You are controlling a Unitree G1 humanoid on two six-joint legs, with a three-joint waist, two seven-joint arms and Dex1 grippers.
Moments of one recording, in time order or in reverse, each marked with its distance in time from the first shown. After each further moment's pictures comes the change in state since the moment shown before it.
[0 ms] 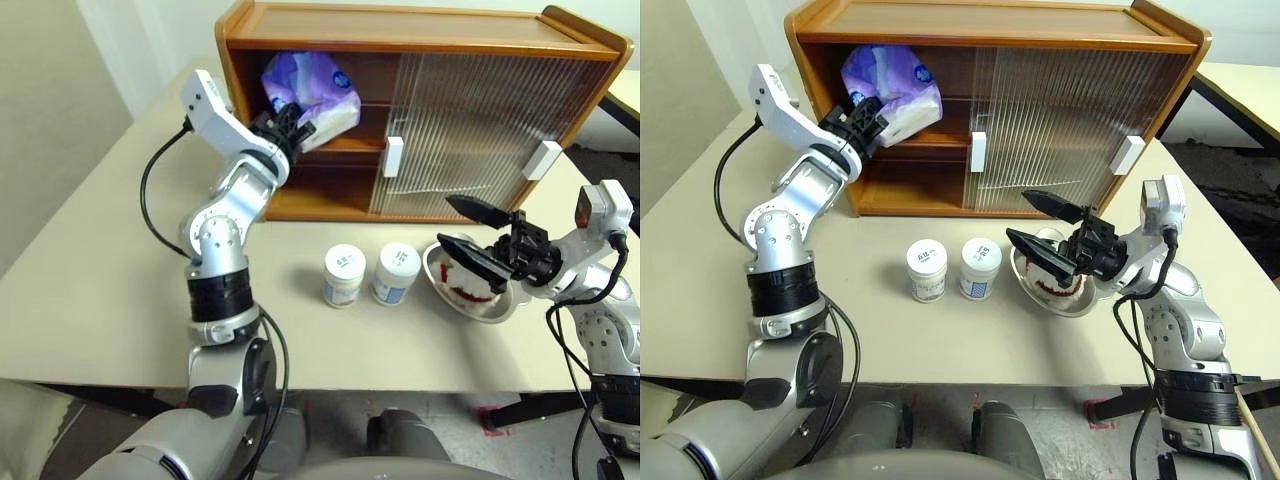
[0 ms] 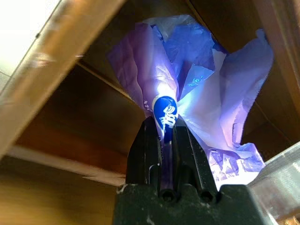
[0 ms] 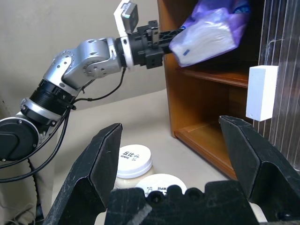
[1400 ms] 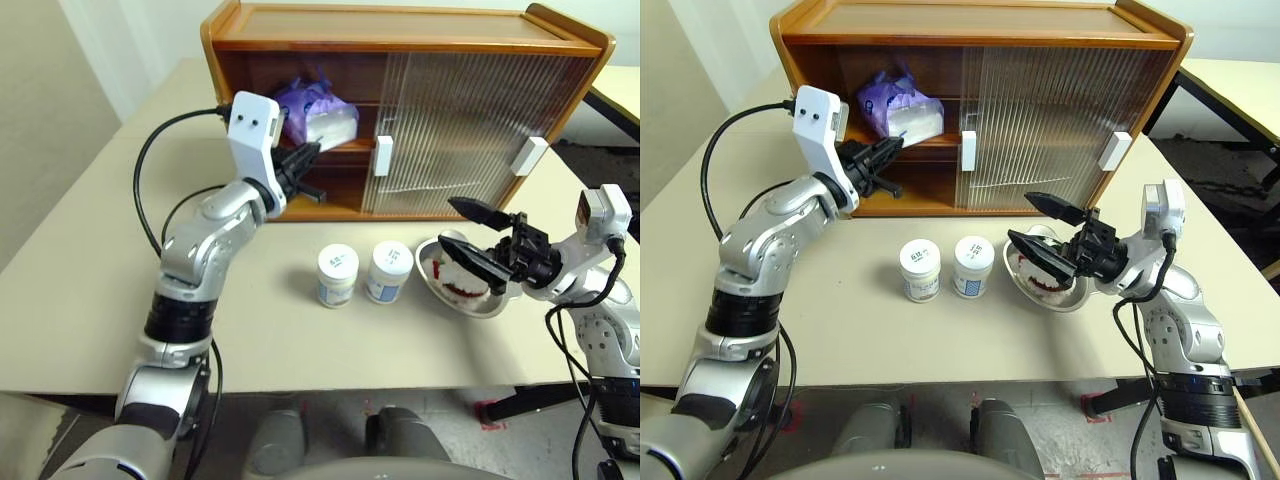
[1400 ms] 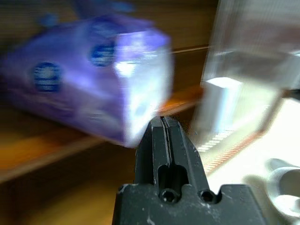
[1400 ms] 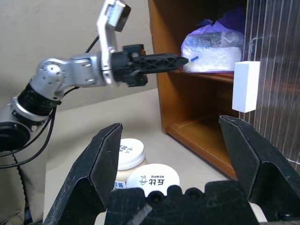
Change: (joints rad) left arm 0.146 0.382 -0.377 -0.093 0.363 -0.017 -0.505; right arm 0.016 0.004 0.000 0.015 -0.015 -0.030 -0.006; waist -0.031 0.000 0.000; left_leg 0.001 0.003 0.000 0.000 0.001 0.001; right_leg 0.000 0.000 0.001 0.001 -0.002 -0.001
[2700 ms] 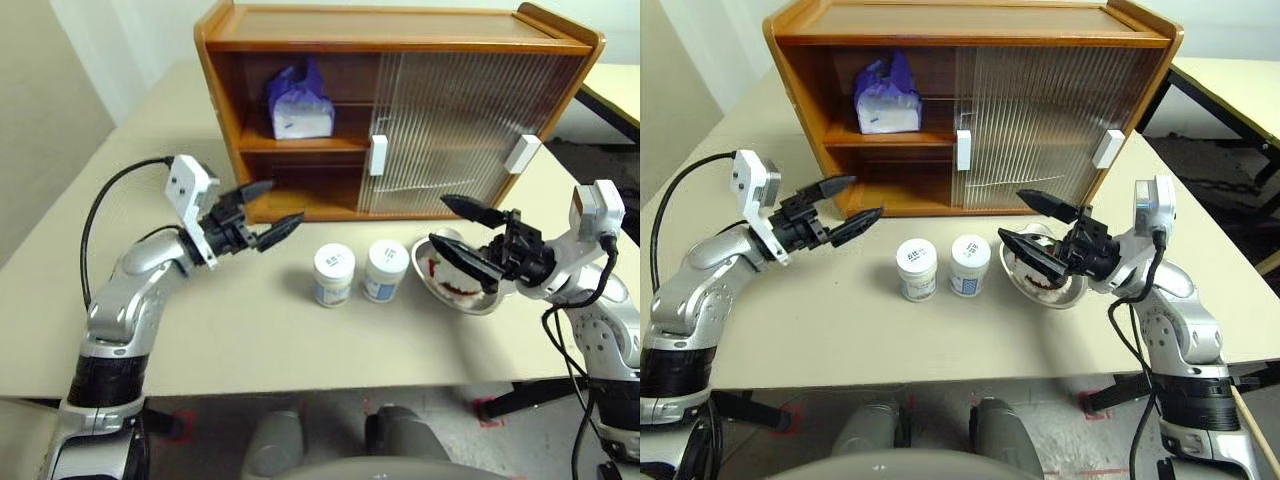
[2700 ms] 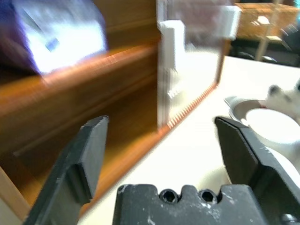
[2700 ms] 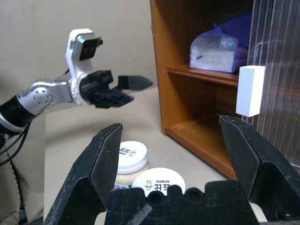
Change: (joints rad) left arm 0.370 0.236 0.147 -0.062 -0.064 -0.295 -0.601; right arm -0.001 -0.001 0.026 -0.075 -0.004 0.036 -0.058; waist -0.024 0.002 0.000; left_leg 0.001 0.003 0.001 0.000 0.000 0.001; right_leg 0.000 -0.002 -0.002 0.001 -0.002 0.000
